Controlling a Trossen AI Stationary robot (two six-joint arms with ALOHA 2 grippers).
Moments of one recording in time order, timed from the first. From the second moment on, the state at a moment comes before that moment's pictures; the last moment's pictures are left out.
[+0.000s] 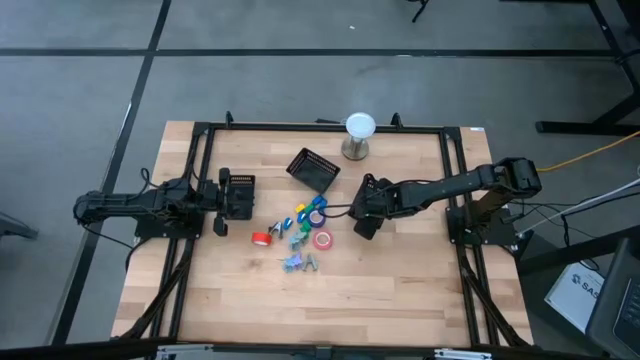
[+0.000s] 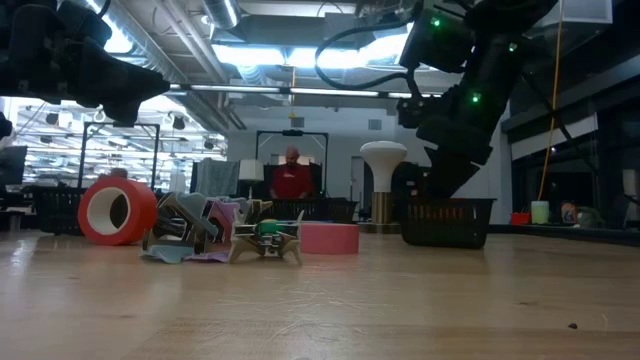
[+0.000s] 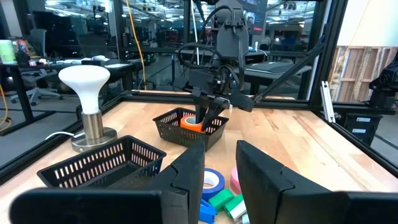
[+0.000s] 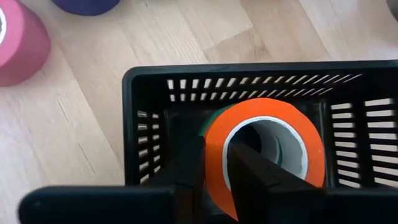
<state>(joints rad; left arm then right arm) 0.05 0.02 0.01 0.03 -0.03 -0.05 0.07 1.61 0.90 -0.51 0.29 0.49</state>
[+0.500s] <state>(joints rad) 0.05 0.02 0.01 0.03 -0.03 -0.05 0.07 1.61 0.90 -0.50 0.29 0.44</state>
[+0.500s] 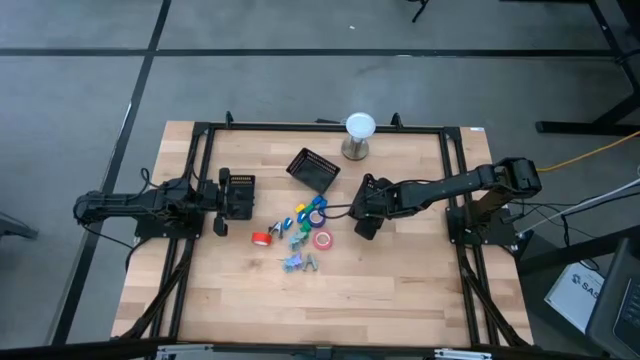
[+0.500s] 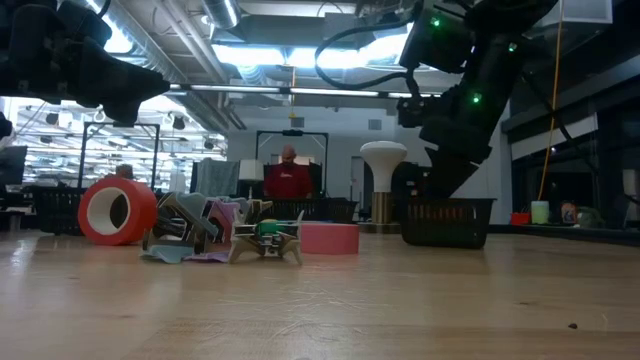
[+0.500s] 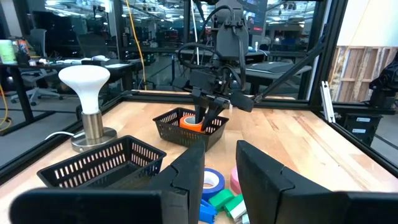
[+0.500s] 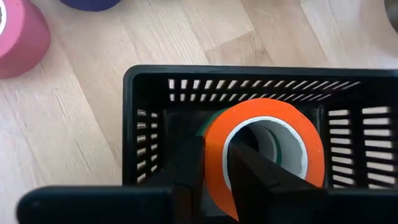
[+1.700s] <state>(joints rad) 0.05 0.02 0.01 0.03 -0.03 -0.05 0.07 1.61 1.10 -0.66 0.29 0.39</state>
